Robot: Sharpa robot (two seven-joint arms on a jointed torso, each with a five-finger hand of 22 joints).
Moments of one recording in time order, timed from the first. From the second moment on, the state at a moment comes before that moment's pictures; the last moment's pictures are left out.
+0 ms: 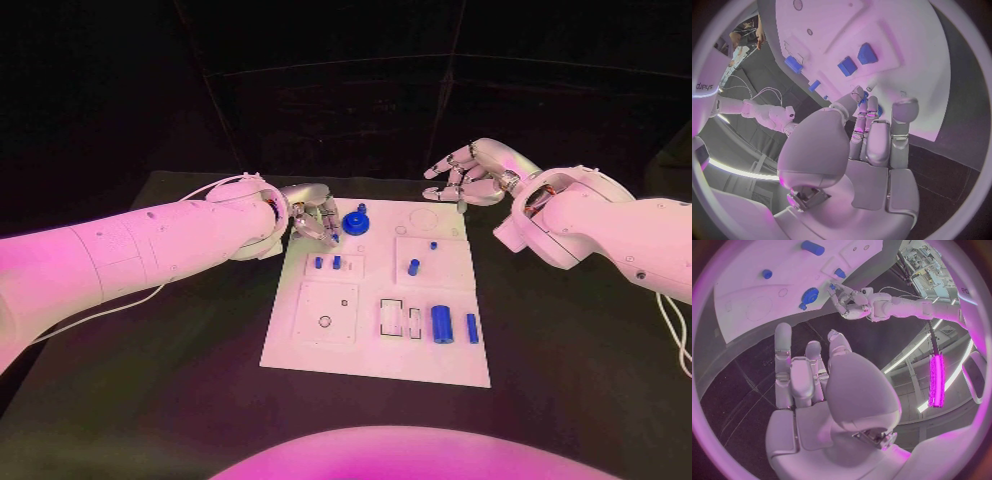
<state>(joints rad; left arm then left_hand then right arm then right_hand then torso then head) 1.26 -0.60 -0.14 1.17 -1.19 -0.07 -0.01 1.33 -0.05 0.36 -0.13 0.05 1.07 0.12 0.25 0.07 1.11 0.06 0.36 0.08 1.47 -0.02 1.32 1.03 0.15 1.33 0.07 1.00 0.92 1.29 -0.83 -0.07 1.47 -1.01 -0.38 0.01 1.43 -0.01 -0.18 0.19 0.49 0.91 0.15 0.13 0.07 1.11 0.06 0.92 0.79 1.47 -0.01 1.24 1.12 0.17 1.12 0.09 0.90 0.37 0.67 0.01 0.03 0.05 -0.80</state>
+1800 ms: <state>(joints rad) 1.25 -0.58 -0.14 1.14 -1.19 -0.02 -0.04 1.31 -0.08 0.38 -0.15 0.05 0.96 0.14 0.15 0.06 1.08 0.07 0.30 0.06 1.47 -0.02 1.32 1.00 0.15 1.33 0.08 1.00 0.92 1.29 -0.84 -0.07 1.47 -1.01 -0.37 0.00 1.48 -0.01 -0.17 0.21 0.48 0.91 0.15 0.14 0.07 1.03 0.06 0.74 0.62 1.47 -0.01 1.20 1.08 0.17 1.13 0.09 0.88 0.36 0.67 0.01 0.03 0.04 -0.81</state>
